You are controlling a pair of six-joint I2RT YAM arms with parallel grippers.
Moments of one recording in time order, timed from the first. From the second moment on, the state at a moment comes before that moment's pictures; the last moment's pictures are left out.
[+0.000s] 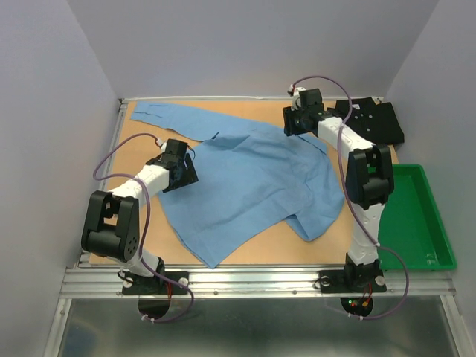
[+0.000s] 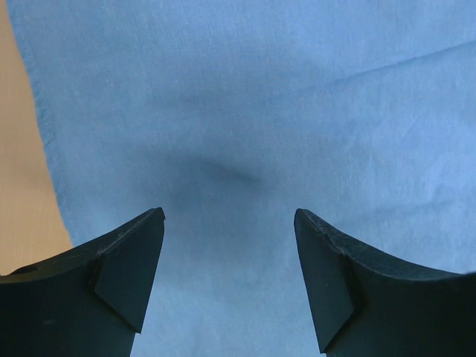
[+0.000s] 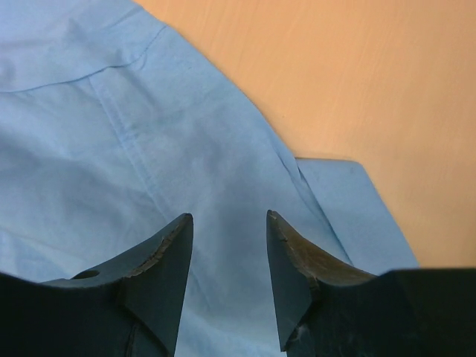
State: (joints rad) left arm -0.26 1.52 0.90 -0.42 -0.23 -0.53; right arm 0.25 2.07 1.71 -0.37 -0.10 0.02
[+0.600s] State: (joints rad) left arm -0.25 1.52 0.80 -0.39 -0.24 -0.54; right arm 0.27 2.31 1.84 -0.36 -0.04 -0.20
